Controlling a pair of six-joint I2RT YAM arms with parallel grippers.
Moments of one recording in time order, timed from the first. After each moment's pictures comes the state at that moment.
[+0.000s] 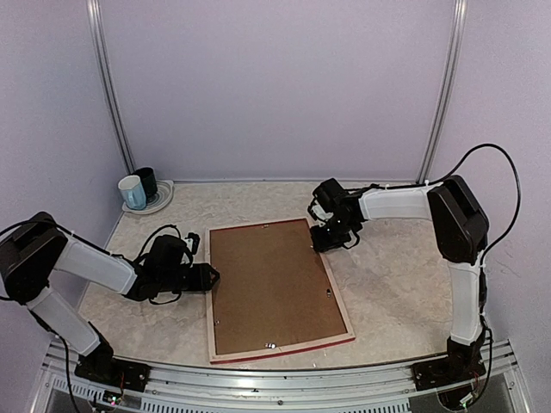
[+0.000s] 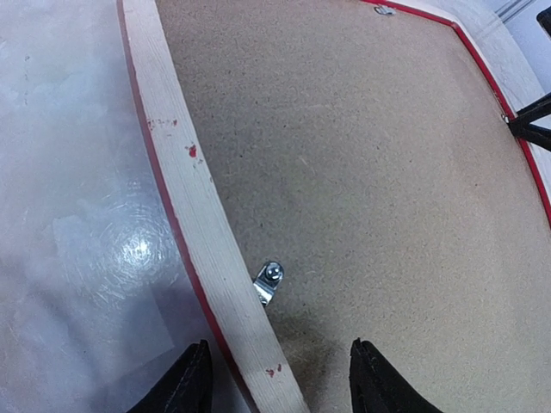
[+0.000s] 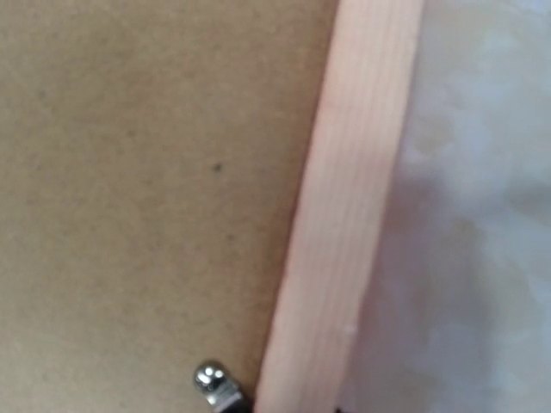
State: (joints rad) left arm -0.62 1.55 0.46 0.37 -0.01 -0.54; right arm 0.63 2.11 1.51 -0.51 0.00 0.23
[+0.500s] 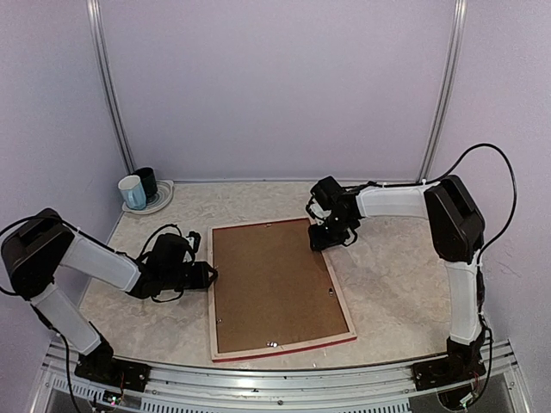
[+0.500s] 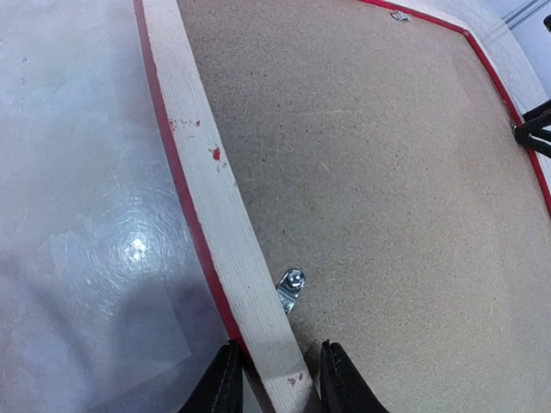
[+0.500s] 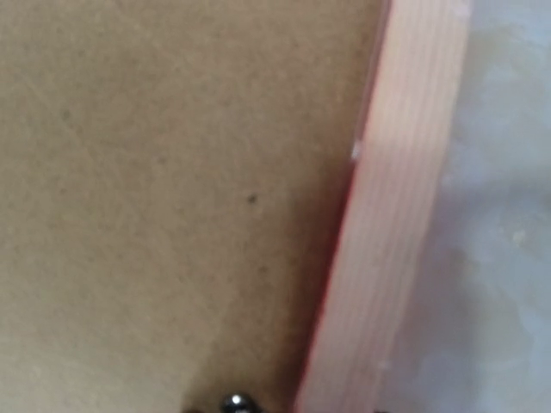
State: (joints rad) left arm -0.61 1.59 0.48 0.38 -0.01 -0.54; right arm 0.63 2.13 1.56 -0.53 0.01 0.21
